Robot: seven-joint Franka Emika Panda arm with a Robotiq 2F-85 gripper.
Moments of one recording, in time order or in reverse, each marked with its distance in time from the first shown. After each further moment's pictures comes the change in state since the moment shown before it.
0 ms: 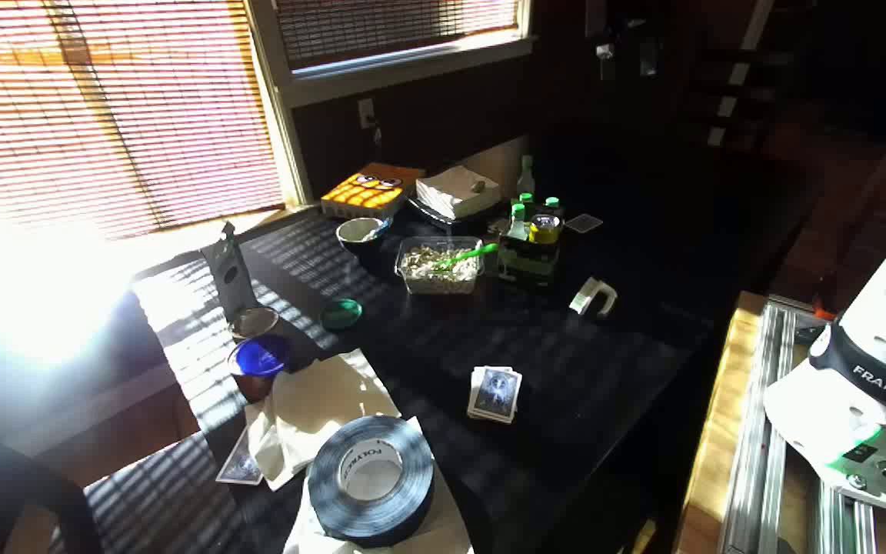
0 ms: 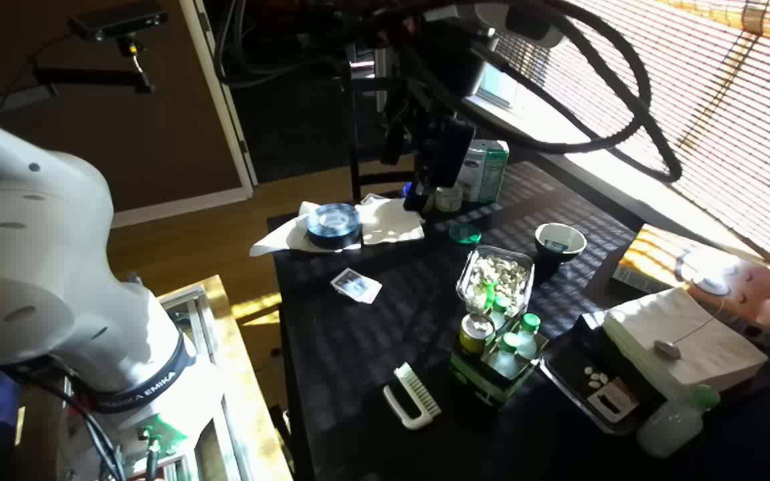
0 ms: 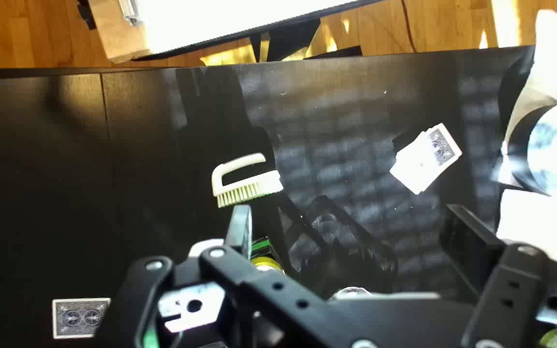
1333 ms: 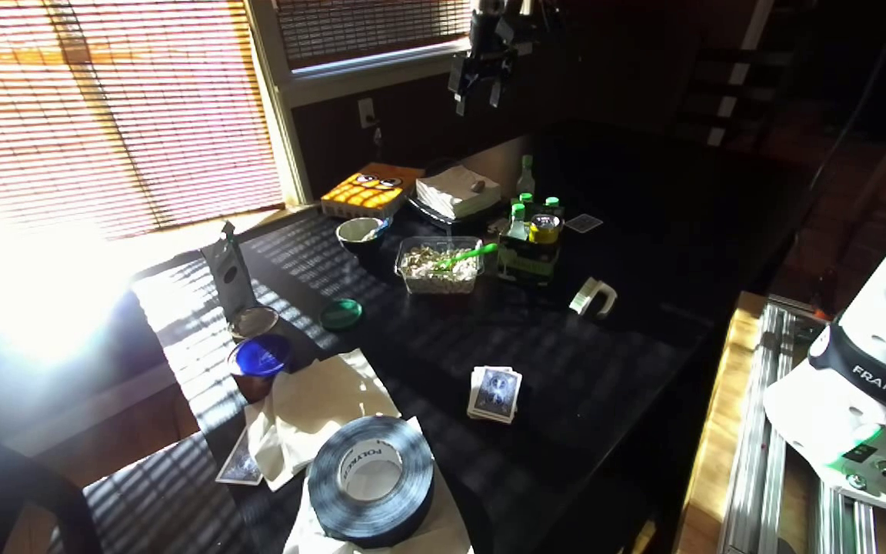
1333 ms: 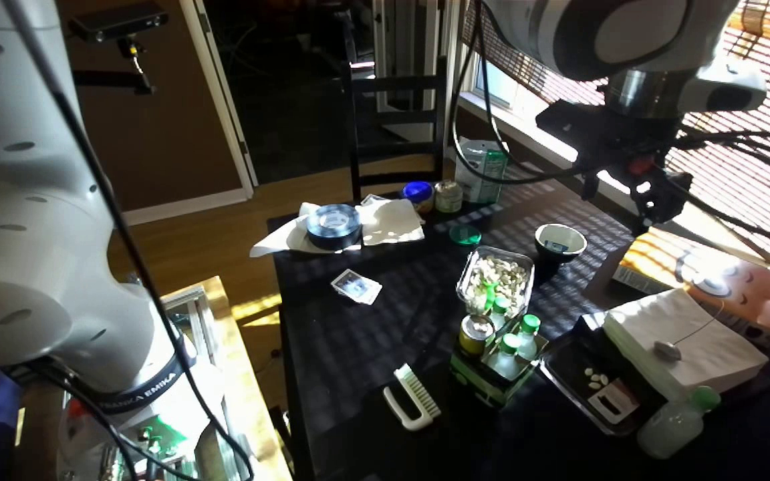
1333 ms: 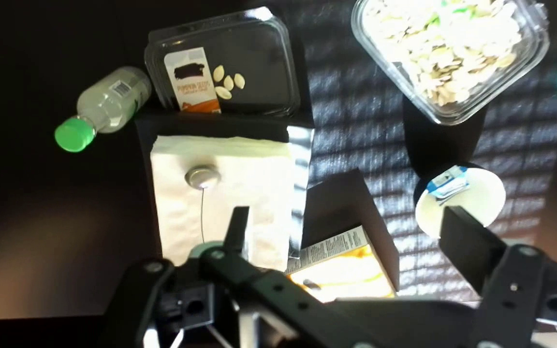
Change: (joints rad) arm -0.030 0.669 -0.001 0.438 0.120 0.703 -0.152
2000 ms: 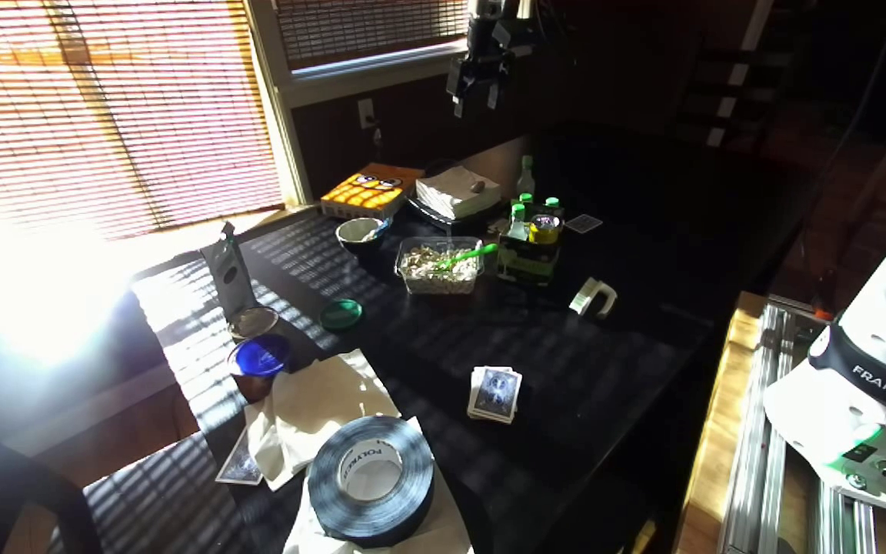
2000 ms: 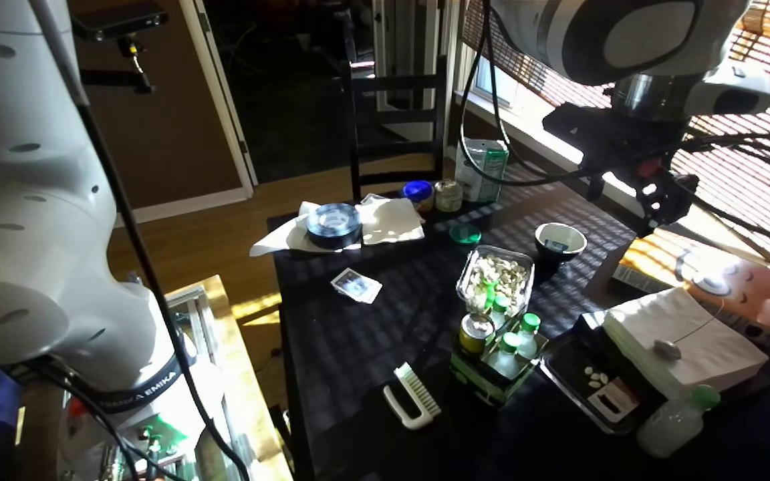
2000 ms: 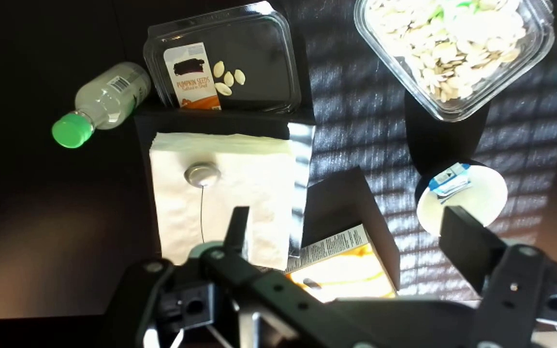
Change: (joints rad) arm -0.010 0.018 0.010 0.020 0.000 0.001 0.000
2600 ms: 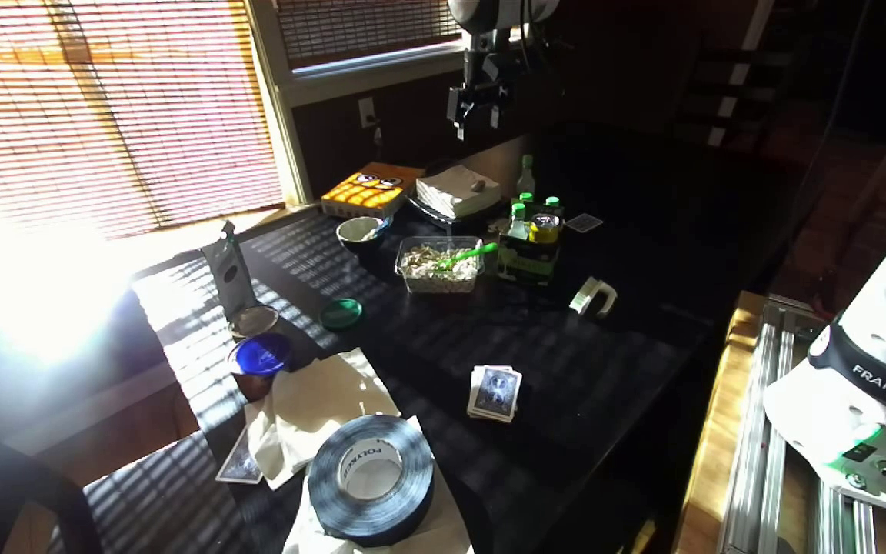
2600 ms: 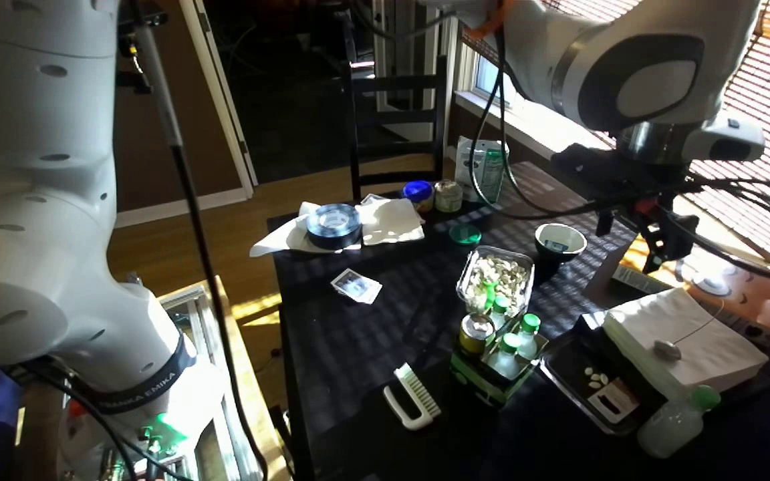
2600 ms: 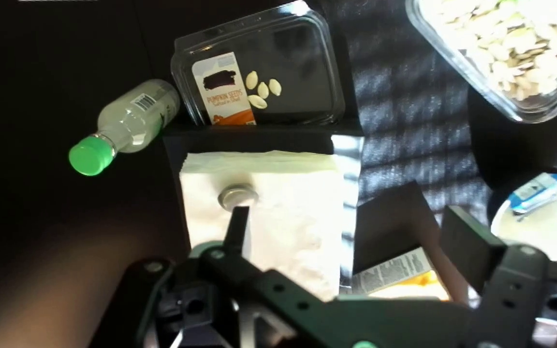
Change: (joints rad) arm -0.004 0.153 -0.014 0.090 -0.079 0.024 0.123
